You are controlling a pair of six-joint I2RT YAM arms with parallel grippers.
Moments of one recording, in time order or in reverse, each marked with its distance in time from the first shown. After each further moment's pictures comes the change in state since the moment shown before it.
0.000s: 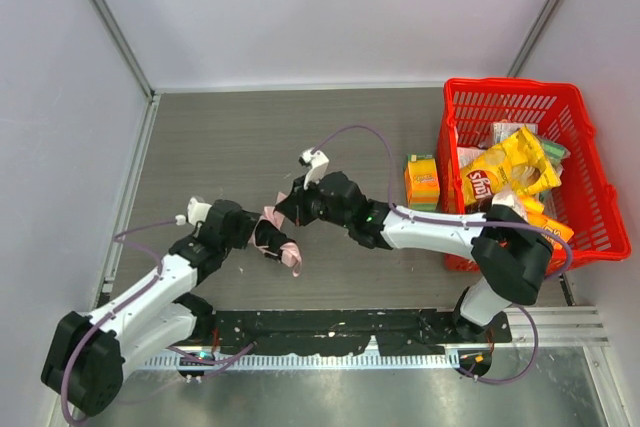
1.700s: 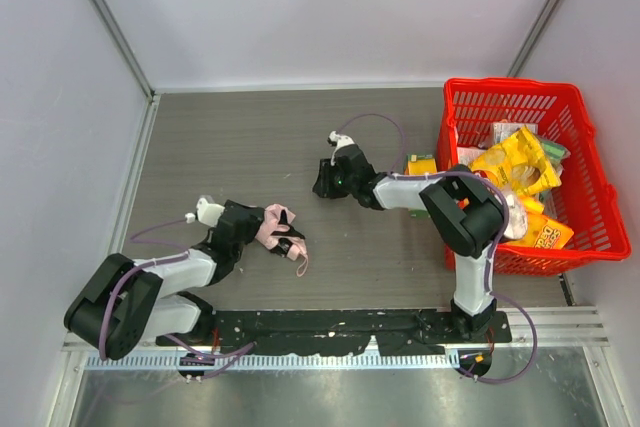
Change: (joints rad) left arm -0.007 0.304 -0.191 0.685 -0.133 0.143; right arm -0.351 0.365 0.114 -0.098 -0.081 0.008
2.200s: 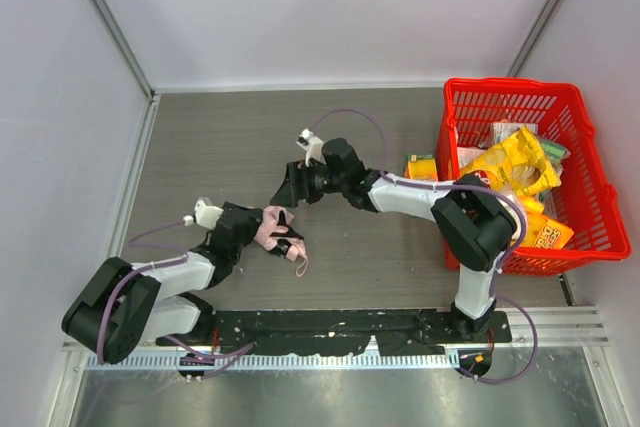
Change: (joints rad) left arm -0.001 -0.018 -0.020 0.012 -0.009 -0.013; right arm 0.078 -0.106 0.080 -0.023 -0.400 0.055
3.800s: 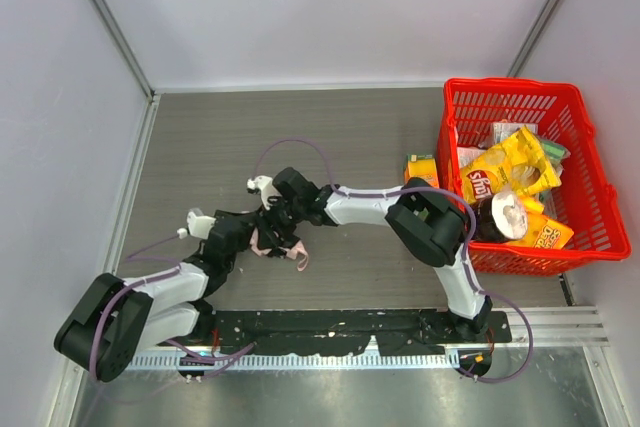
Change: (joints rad) left arm 0.012 -0.101 -0.086 0.013 0.023 -0.132; right arm 0.219 0.245 0.217 -0.247 0.025 -0.384
